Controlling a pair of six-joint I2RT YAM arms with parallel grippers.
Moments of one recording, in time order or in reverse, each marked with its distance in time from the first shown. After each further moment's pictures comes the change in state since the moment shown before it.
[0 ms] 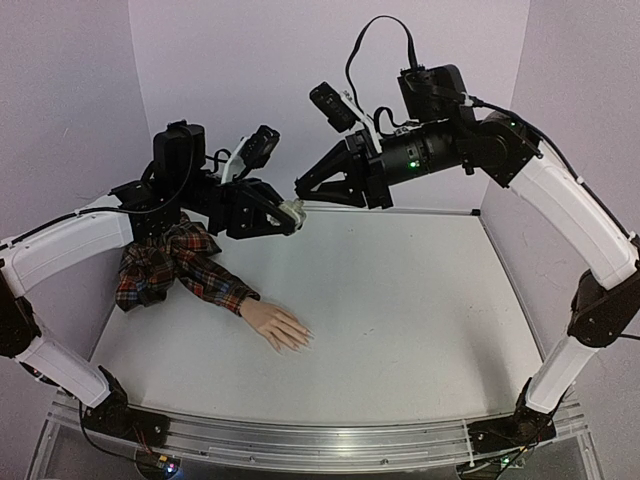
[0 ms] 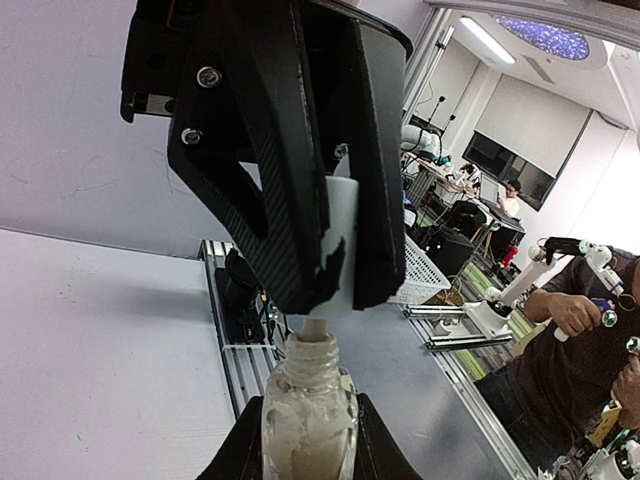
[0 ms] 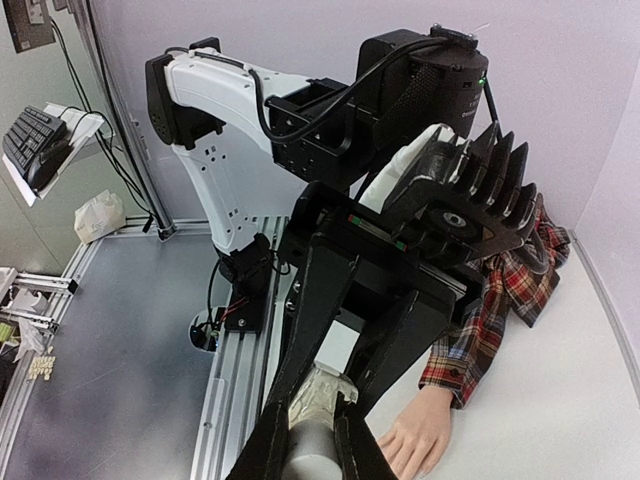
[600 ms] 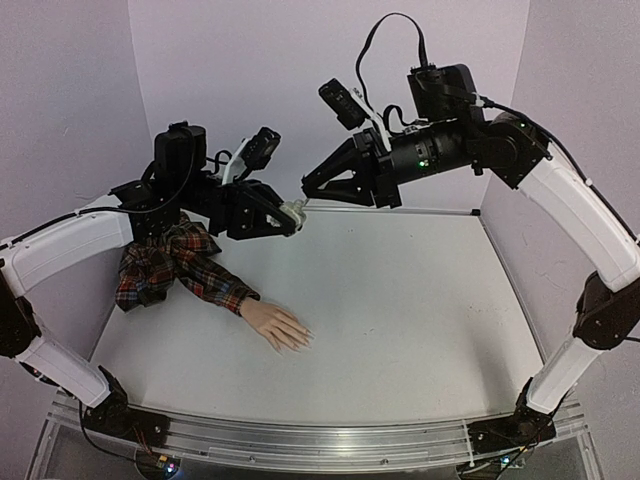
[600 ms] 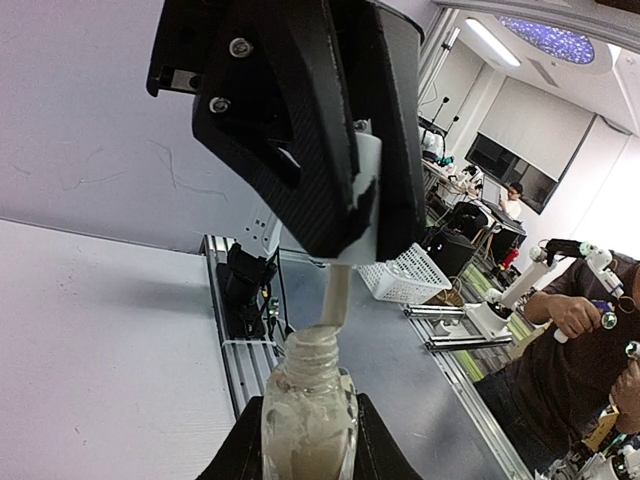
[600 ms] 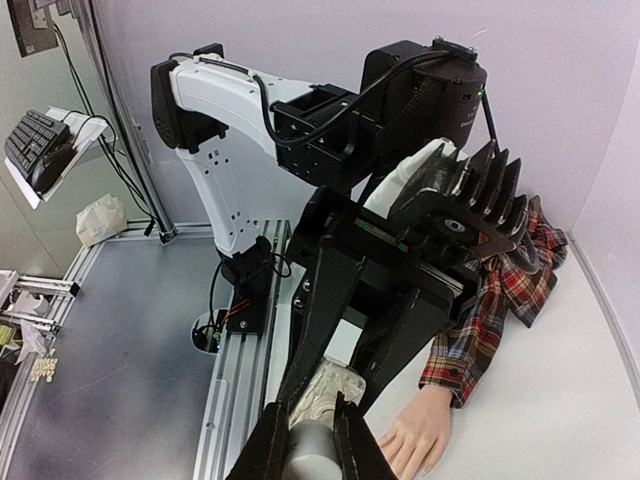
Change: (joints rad) left arm 0.001 0.000 0.000 -0.029 -0.003 0.009; right arm -0.008 -0.035 -0.032 0.013 -0.006 0.008
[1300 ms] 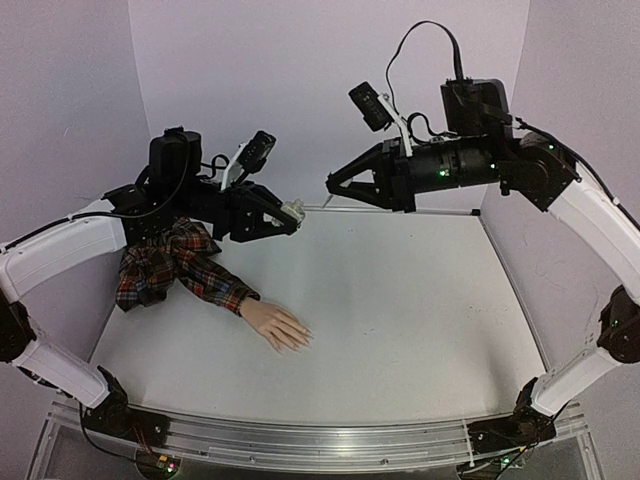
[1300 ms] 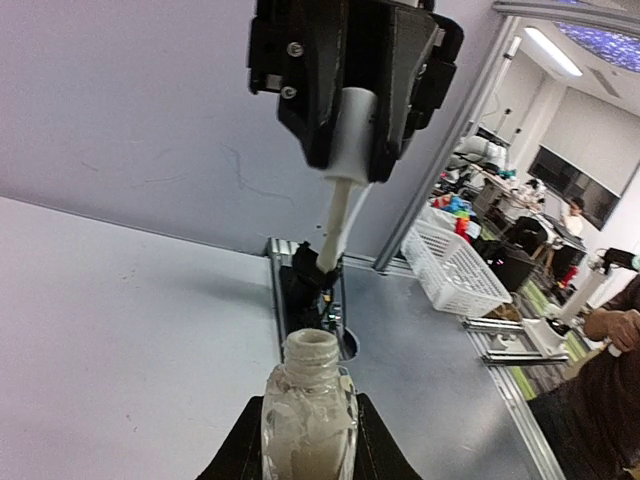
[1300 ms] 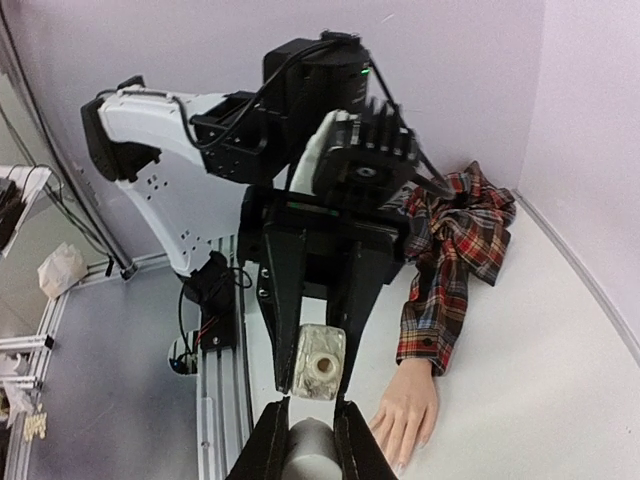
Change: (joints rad) left arm 0.005 -0.046 -0.046 -0.043 -0.164 0.078; right arm -0.001 -0.180 -0.242 0.133 0.215 0.201
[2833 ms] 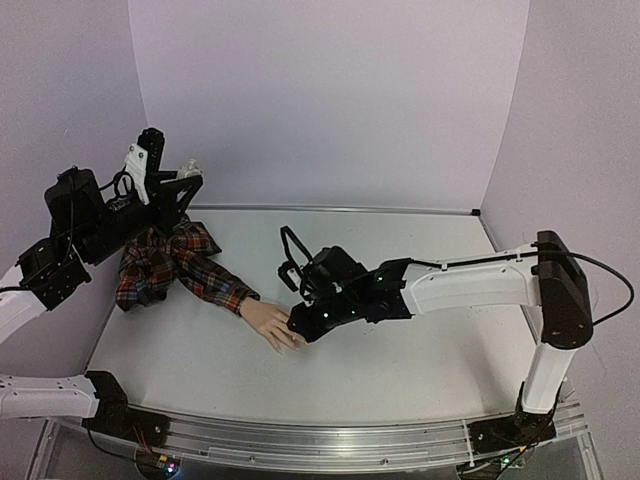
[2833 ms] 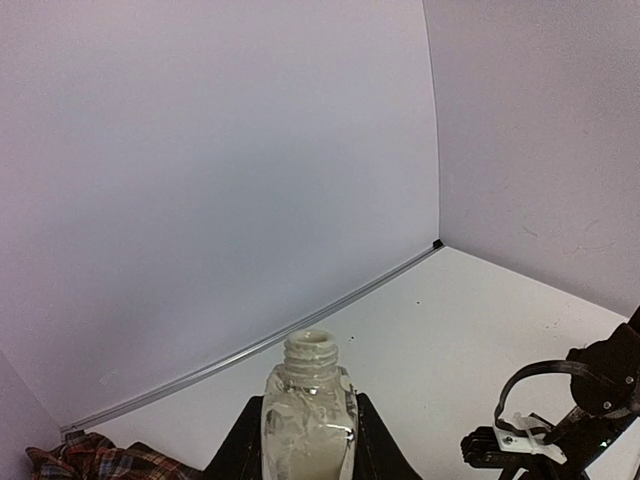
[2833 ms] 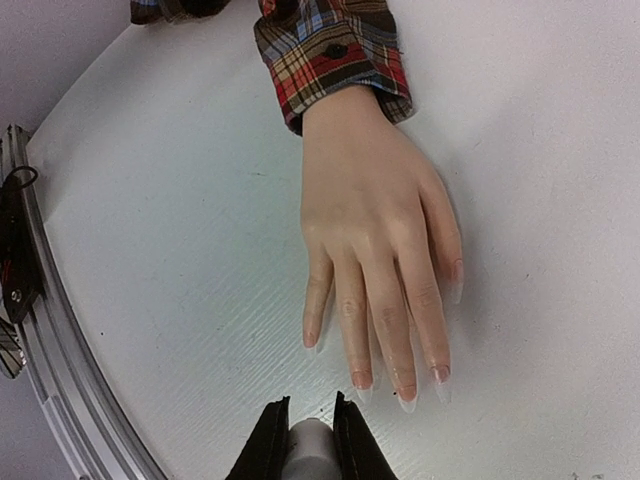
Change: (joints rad) left arm 0.001 -0.548 -0.326 -0.023 -1.198 0.337; right arm 0.186 0.386 -0.500 0.406 0.457 0.364
